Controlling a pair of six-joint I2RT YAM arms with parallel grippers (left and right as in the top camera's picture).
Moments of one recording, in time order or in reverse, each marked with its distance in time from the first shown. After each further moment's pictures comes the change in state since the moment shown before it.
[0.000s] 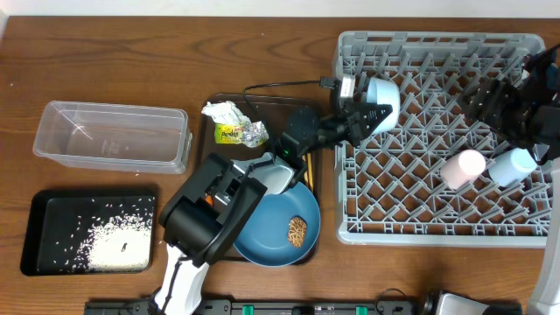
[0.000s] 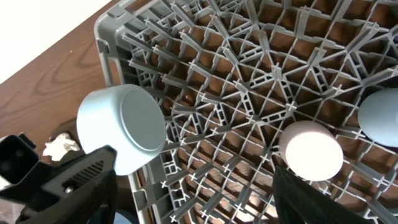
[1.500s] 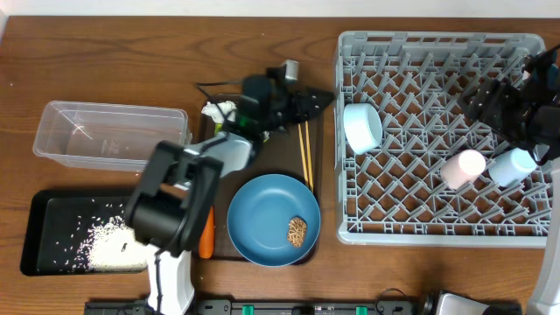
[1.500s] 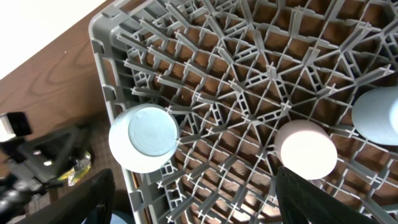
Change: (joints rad) left arm 0.294 -0.075 0.000 -0.573 0.143 0.012; right arm 0.000 0.000 0.000 -0.004 0.016 -0.002
